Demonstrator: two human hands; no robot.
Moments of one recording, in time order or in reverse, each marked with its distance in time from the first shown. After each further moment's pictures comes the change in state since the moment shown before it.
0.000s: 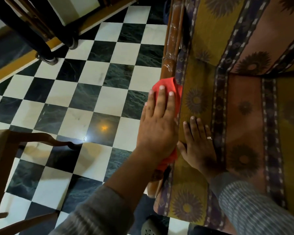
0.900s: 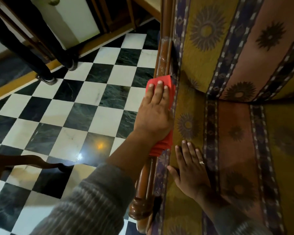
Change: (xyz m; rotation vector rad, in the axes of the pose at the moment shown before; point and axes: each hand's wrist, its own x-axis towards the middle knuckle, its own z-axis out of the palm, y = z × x) left_hand 0.106 0.002 -0.021 0.093 -0.027 0.041; right_hand 0.010 0.007 -0.007 0.036 -0.056 -0.033
